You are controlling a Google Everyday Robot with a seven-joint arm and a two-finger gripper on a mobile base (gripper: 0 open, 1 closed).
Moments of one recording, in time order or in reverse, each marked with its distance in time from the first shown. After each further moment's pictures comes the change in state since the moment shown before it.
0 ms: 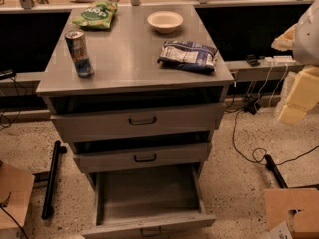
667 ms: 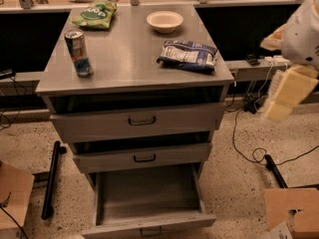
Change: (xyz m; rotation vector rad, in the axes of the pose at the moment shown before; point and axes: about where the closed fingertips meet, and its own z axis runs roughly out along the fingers) arm -0.015 -0.006 0.011 -0.007 -0.052 -0.013
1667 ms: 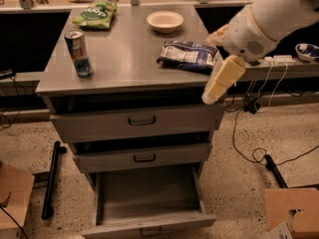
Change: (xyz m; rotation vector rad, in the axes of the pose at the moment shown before) arm -0.091 -0.054 0.075 -0.071 -0.328 -0.059
